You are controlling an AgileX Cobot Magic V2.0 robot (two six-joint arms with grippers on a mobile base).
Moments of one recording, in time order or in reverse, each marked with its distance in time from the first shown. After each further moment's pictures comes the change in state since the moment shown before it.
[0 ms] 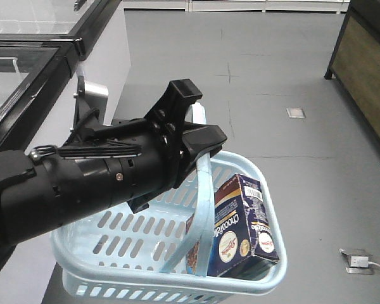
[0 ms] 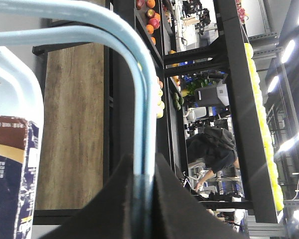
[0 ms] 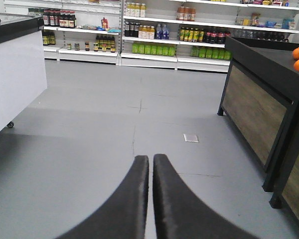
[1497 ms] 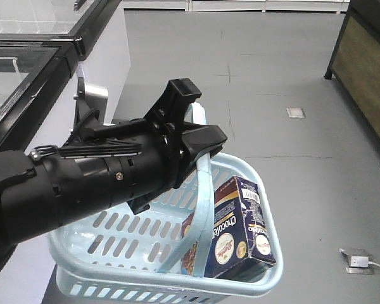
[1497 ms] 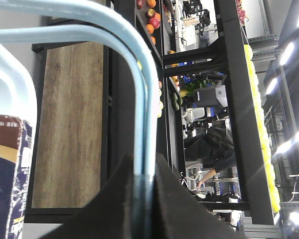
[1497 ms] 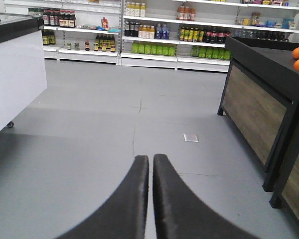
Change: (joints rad) left arm 0.000 0.000 0.000 0.000 0.001 -0.018; right arm 0.000 0.000 0.000 0.000 0.000 0.000
